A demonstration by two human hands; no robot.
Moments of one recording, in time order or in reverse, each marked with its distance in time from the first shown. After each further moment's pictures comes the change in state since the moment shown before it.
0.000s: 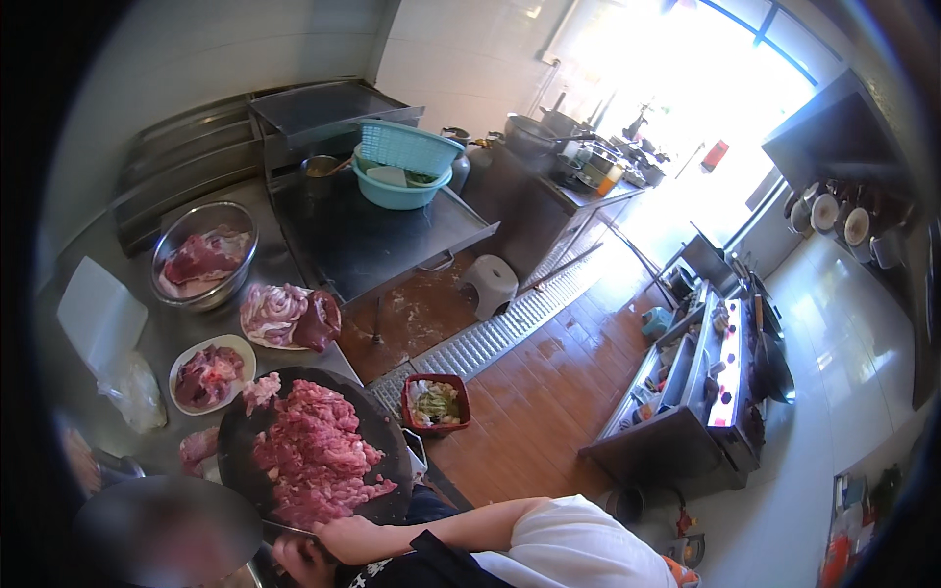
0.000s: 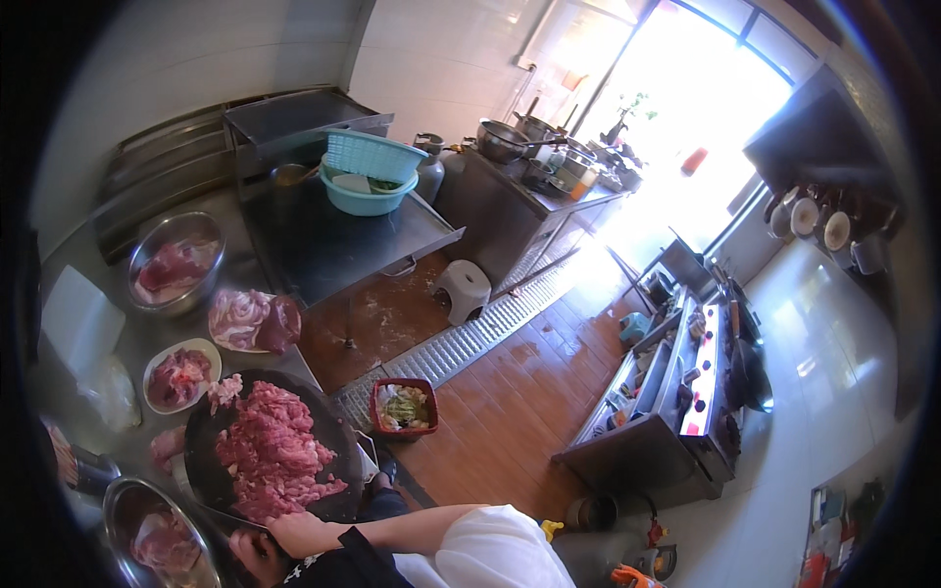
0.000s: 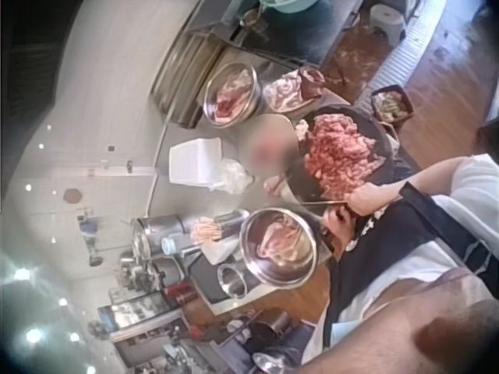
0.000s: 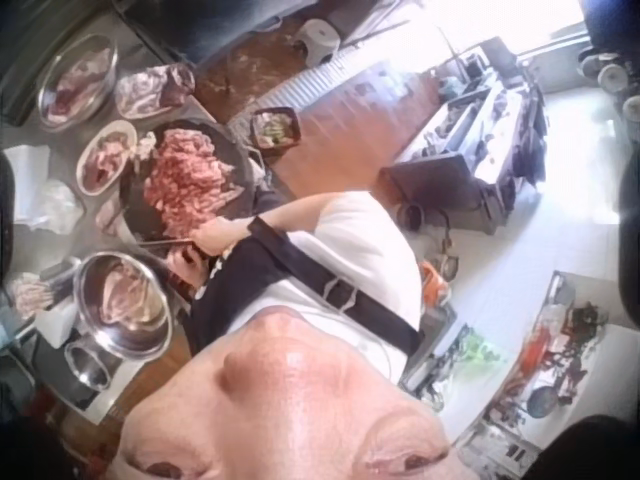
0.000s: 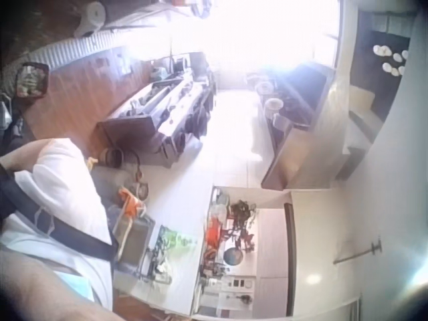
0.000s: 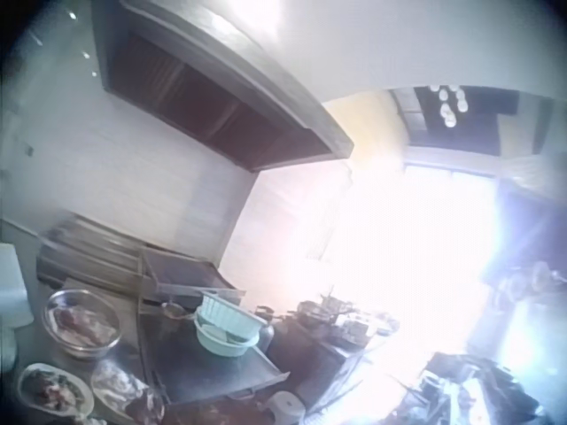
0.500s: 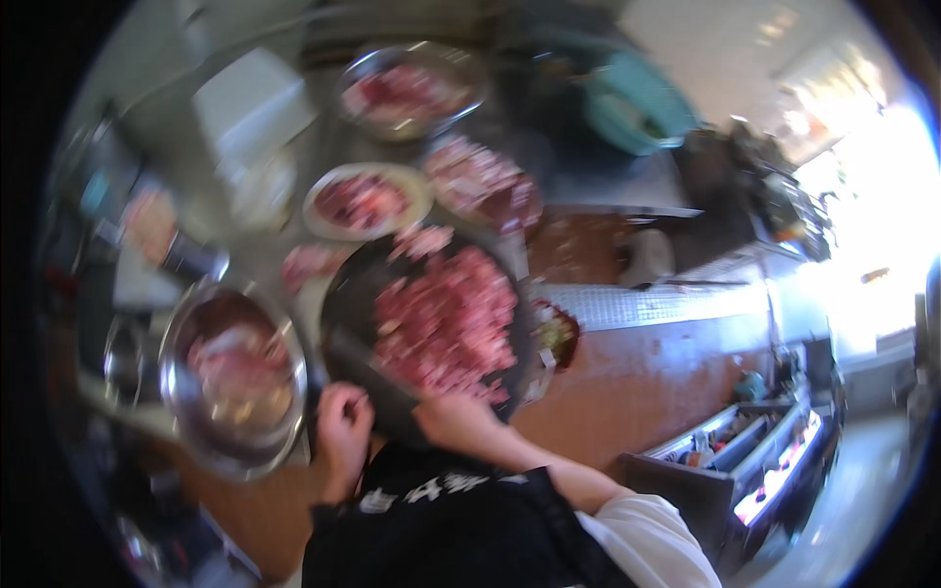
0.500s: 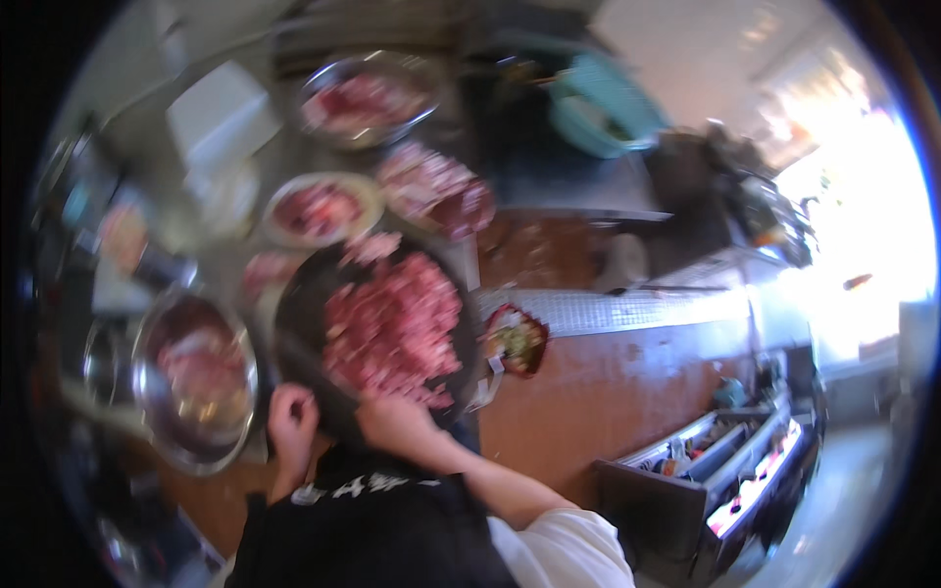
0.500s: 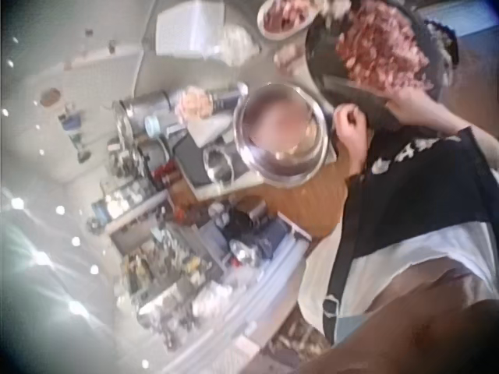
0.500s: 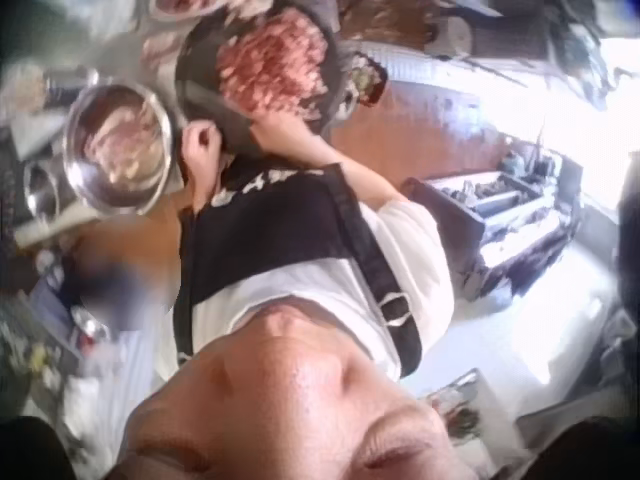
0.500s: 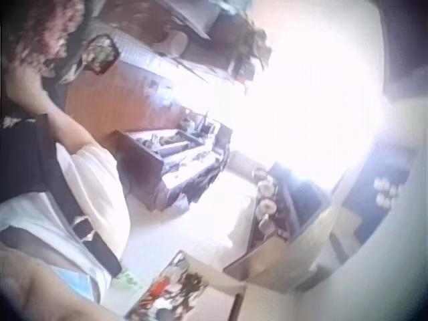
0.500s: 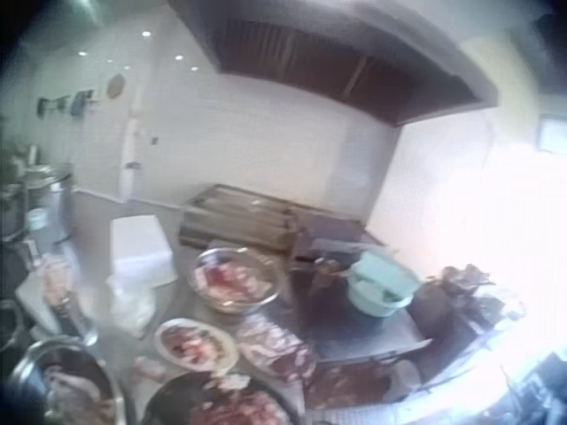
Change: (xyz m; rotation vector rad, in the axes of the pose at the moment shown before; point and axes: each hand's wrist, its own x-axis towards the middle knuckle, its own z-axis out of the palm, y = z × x) left_hand 0.026 0.019 -0.014 -0.345 0.099 -0.503; right_hand -0.006 0.015 -0.025 -0.201 0.042 0.055
